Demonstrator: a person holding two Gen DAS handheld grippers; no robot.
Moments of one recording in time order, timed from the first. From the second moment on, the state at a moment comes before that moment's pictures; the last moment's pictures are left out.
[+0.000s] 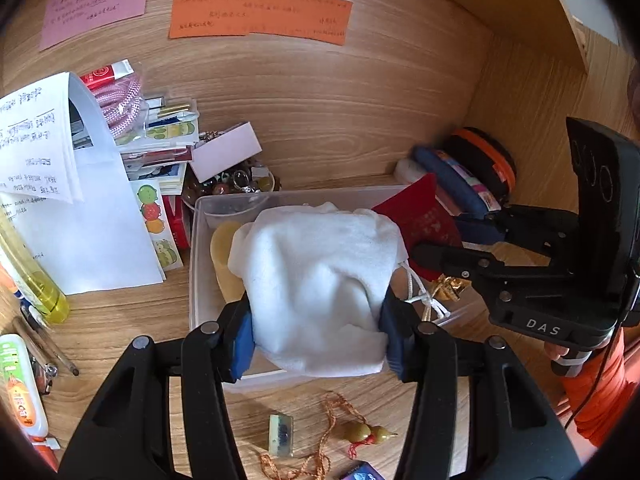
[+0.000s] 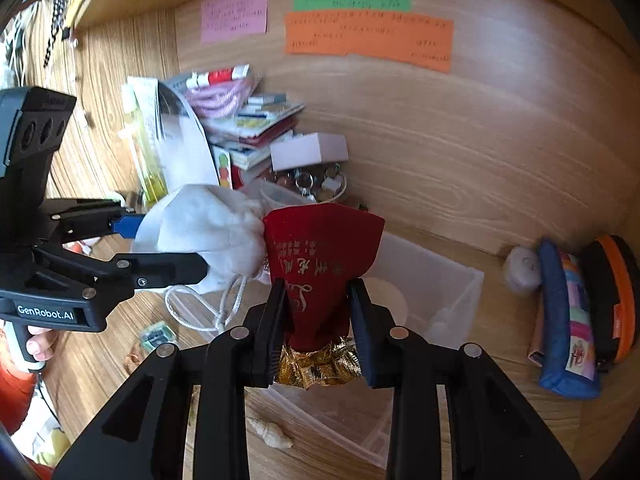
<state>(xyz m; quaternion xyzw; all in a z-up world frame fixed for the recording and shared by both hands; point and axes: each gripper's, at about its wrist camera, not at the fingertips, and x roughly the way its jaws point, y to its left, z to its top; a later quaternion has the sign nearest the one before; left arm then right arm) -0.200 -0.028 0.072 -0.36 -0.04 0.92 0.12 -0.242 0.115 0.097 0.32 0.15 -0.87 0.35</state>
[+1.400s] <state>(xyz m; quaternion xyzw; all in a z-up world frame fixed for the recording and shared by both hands) -0.165 -0.016 0.090 -0.35 -0.01 0.94 0.07 -0.199 0.136 0.105 0.29 0.18 -0.88 0.32</state>
